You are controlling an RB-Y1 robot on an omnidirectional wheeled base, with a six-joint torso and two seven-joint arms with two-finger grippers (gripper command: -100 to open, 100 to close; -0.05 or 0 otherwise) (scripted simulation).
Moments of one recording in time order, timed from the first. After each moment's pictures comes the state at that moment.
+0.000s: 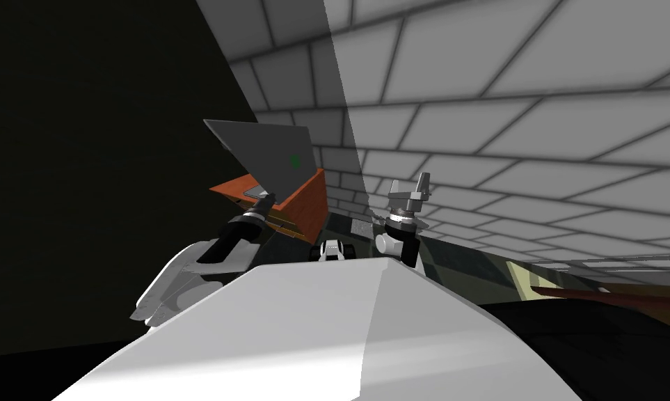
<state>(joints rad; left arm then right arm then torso) 0.44 0.54 0.03 -2.61 -0.17 0.74 -0.11 0.47 0.01 -0.03 -2.34 -0.08 -0.51 -0.09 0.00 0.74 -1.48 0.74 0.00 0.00</state>
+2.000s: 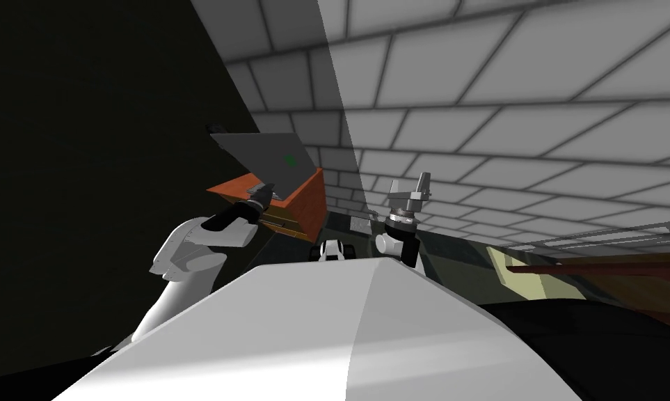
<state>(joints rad) 0.19 0.63 0.12 -2.47 0.06 0.99 0.01 0.47 0.01 -0.03 -2.34 -0.08 -0.51 -0.09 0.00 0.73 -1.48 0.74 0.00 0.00</state>
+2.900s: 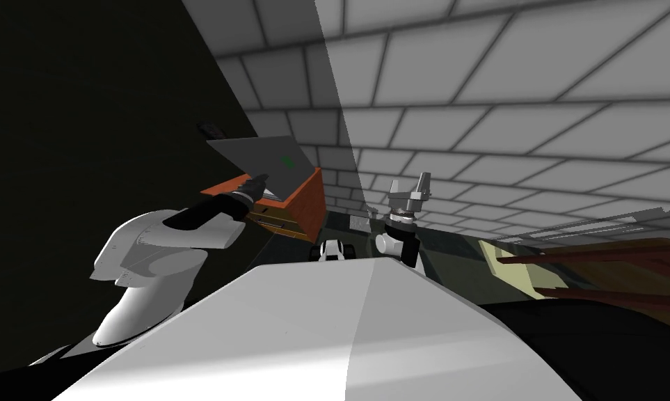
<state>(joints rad) 0.13 0.77 0.18 -2.58 0.12 1.12 0.02 0.47 0.01 -0.03 -2.34 -0.08 -0.51 -0.09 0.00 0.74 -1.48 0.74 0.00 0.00</state>
